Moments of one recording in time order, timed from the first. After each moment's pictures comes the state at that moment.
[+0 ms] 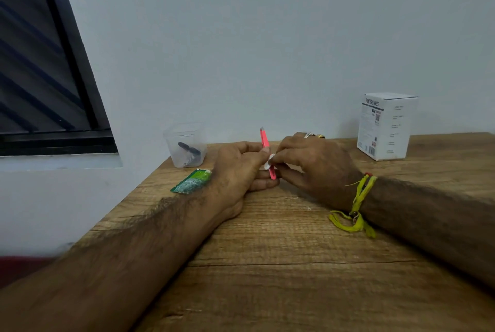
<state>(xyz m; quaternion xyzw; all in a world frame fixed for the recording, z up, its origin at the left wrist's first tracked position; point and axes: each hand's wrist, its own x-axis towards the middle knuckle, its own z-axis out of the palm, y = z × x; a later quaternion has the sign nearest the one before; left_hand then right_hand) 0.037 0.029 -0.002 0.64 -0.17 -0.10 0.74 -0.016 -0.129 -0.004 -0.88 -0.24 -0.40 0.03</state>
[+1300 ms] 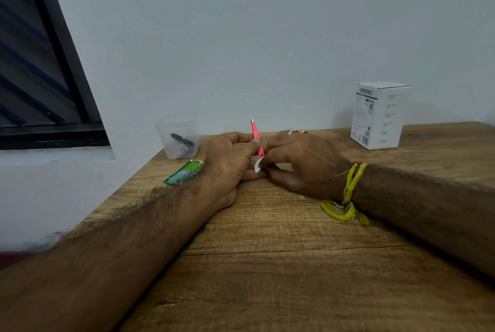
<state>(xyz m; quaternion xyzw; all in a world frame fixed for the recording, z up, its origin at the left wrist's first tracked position) 0.044 0.025 -0.006 0.66 -0.14 -0.06 0.74 -0.016 -0.126 -0.004 -0.90 -0.27 -0.34 0.02</state>
